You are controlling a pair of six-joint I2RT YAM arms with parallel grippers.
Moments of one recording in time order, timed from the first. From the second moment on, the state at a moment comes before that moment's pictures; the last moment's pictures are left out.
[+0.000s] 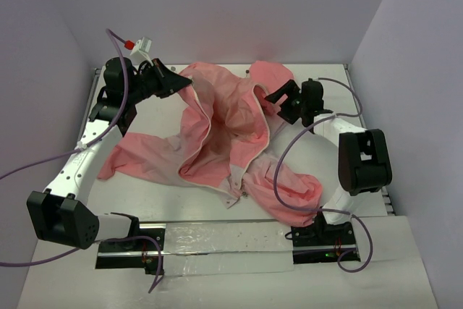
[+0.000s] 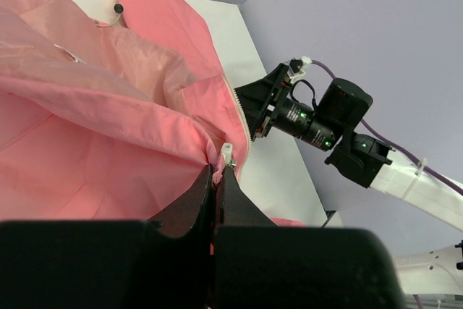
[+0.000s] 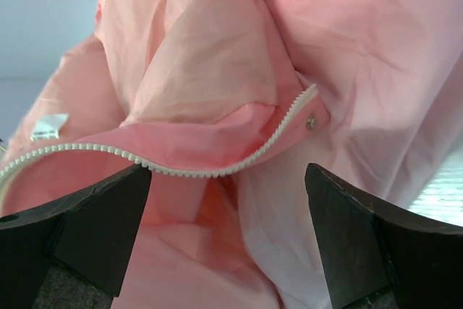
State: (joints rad) left arm -0.25 1.31 1.24 -0.12 0.50 -0.67; right arm 0.11 1.67 0.97 0.15 -0.29 0.93
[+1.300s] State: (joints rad) left arm -0.25 1.28 1.22 -0.12 0.51 -0.67; right arm -0.03 1.66 0.76 0.44 -0.30 1.34
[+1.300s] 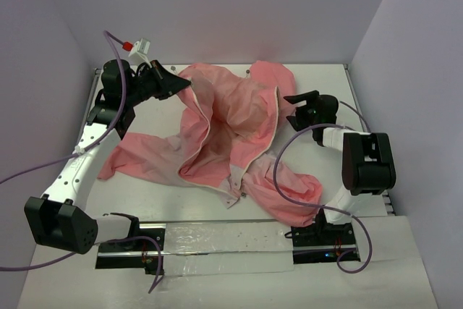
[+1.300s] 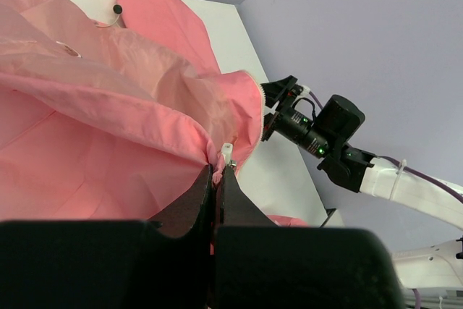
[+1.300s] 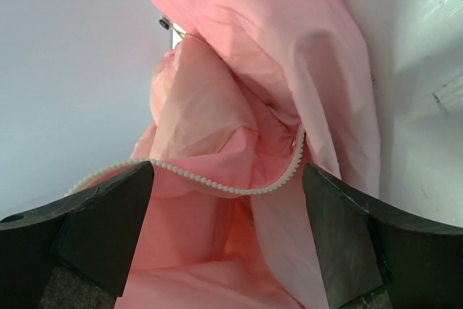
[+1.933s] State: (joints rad) left arm -0.25 1.28 1.22 -0.12 0.51 -0.67; right arm 0.11 1.82 0.91 0.46 -0.44 1.36
